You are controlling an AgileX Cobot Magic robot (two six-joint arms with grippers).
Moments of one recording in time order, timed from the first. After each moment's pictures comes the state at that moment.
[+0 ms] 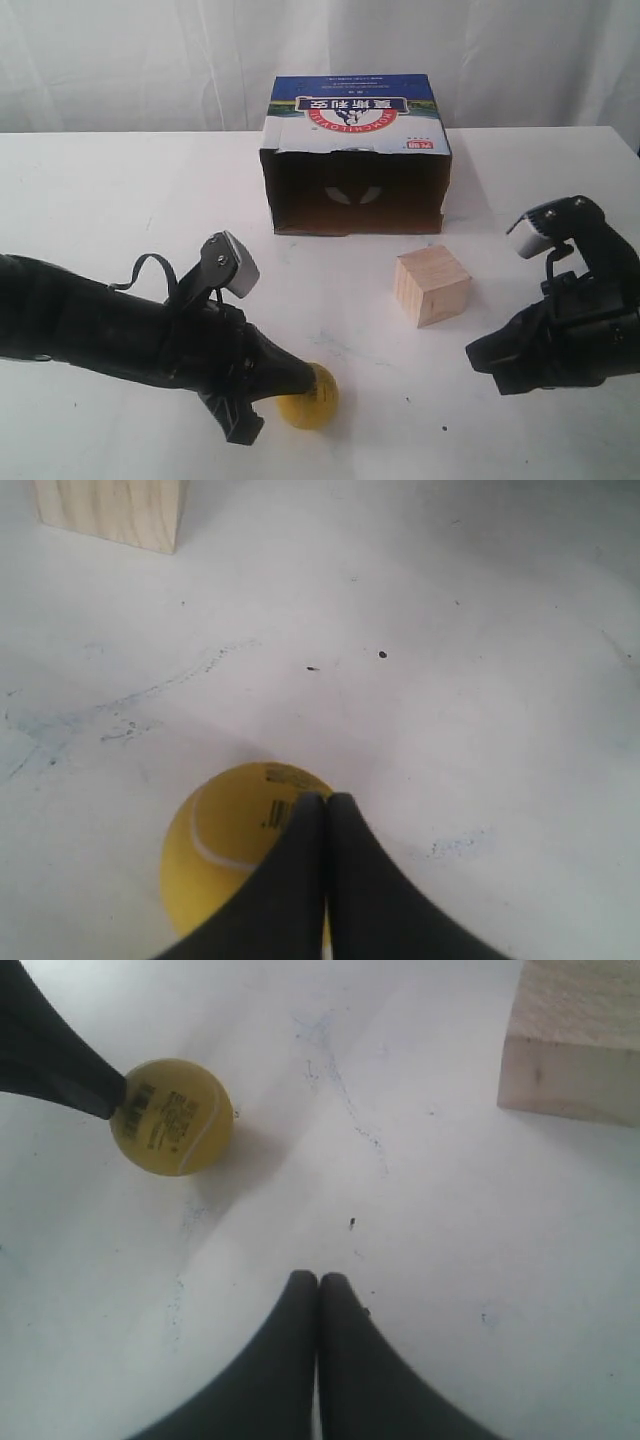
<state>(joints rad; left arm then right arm) -0.56 1.72 -0.65 -1.79 0.75 2.11 0.08 1.25 -0.55 0.96 0.76 -1.15</state>
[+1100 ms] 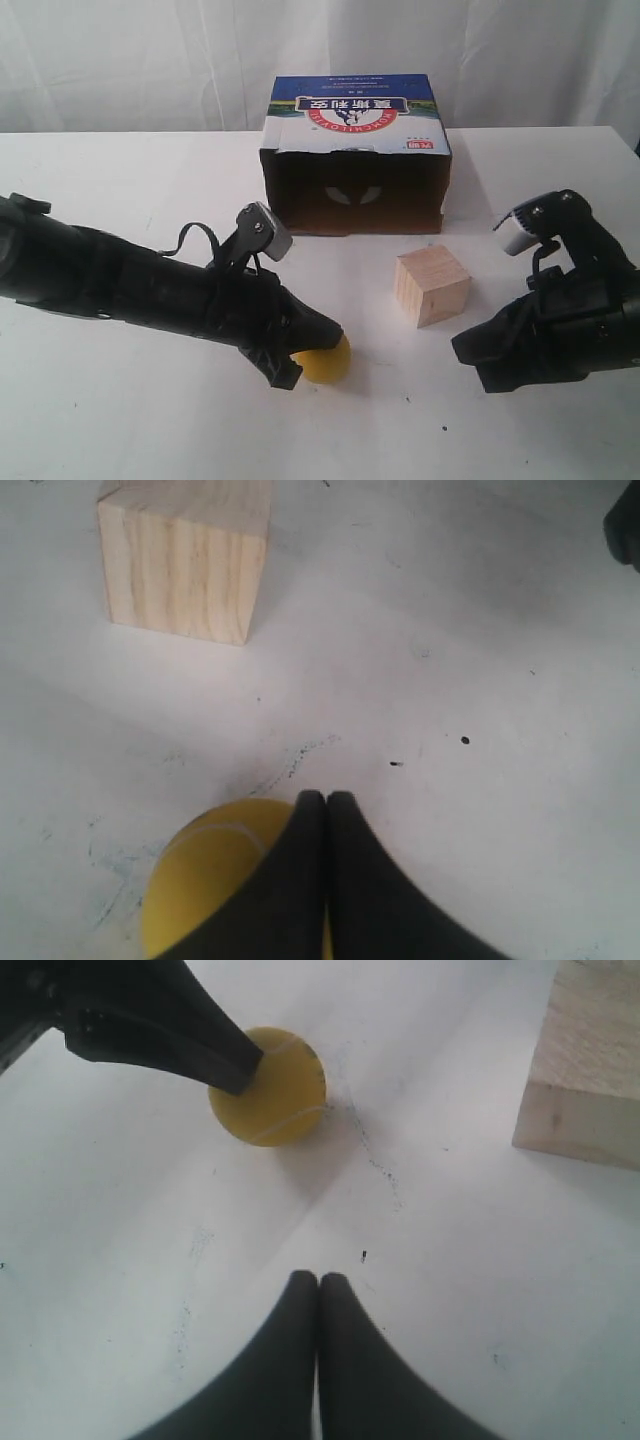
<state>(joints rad) -0.56 1.87 -0.85 -1.79 0.74 2.11 0.13 1.25 -0.55 1.02 0.71 -1.20</state>
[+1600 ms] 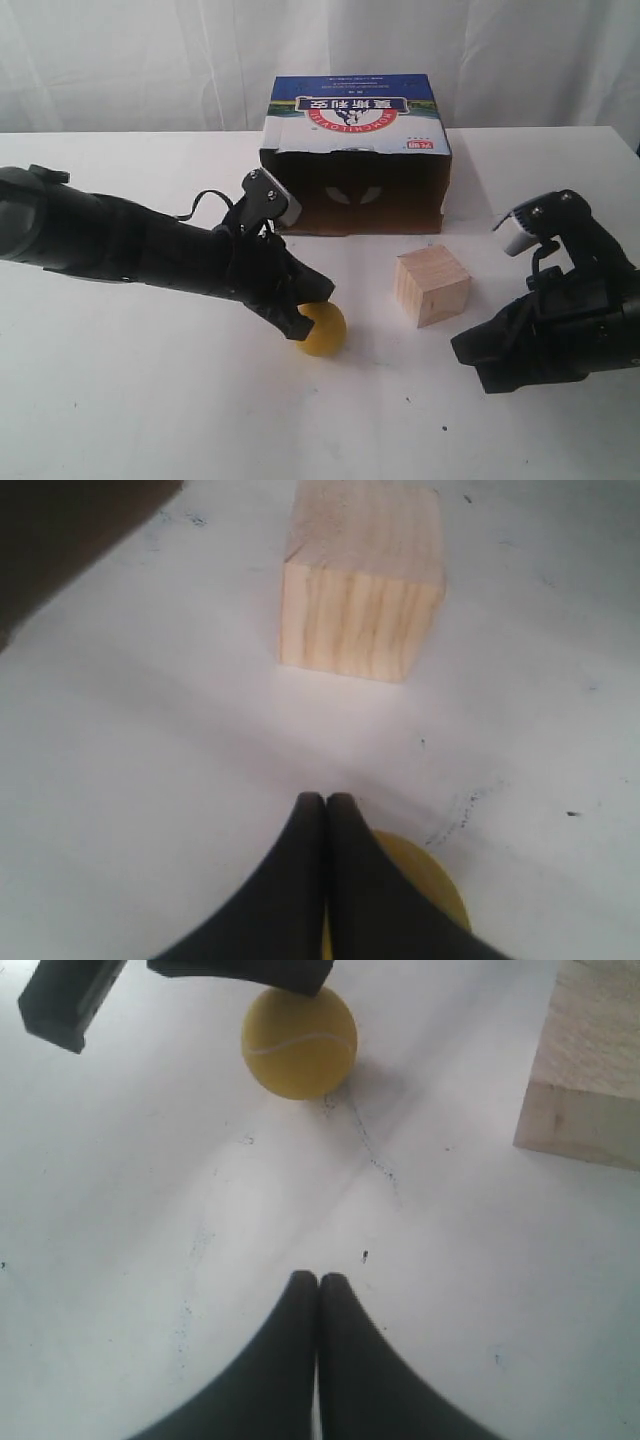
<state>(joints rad) -0.56 1.90 -0.98 -1.79 0.57 2.11 0.13 1.25 -0.55 1.02 0.71 -1.20</state>
